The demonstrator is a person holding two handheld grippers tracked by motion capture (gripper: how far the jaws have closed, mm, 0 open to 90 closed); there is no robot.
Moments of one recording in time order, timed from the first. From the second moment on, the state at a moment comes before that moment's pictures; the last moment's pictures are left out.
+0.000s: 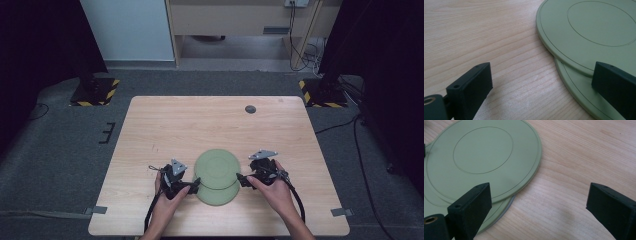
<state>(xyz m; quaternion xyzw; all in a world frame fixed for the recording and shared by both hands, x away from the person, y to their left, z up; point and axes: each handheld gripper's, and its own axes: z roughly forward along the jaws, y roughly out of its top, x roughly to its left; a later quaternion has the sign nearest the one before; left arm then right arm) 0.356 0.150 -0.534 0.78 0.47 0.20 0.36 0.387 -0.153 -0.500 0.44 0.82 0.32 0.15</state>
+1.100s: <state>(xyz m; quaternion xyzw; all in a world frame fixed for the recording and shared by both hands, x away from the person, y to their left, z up) 0.358 0.153 -0.534 0.78 0.48 0.19 0.36 0.462 -0.117 -0.517 0.43 0.84 0.34 0.01</state>
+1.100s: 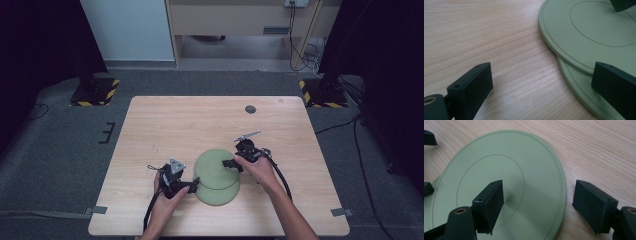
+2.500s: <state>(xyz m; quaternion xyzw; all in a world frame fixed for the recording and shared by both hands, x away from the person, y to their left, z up) 0.359 0.149 -0.535 0.78 0.47 0.20 0.36 0.441 -0.114 -0.474 0.39 0.84 0.37 0.04</state>
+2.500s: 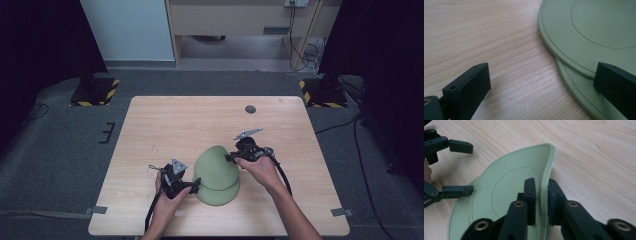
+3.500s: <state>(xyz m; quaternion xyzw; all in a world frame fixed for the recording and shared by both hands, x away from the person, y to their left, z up) 0.366 0.184 -0.527 0.75 0.52 0.20 0.35 0.437 -0.126 -0.435 0.39 0.83 0.39 0.04</state>
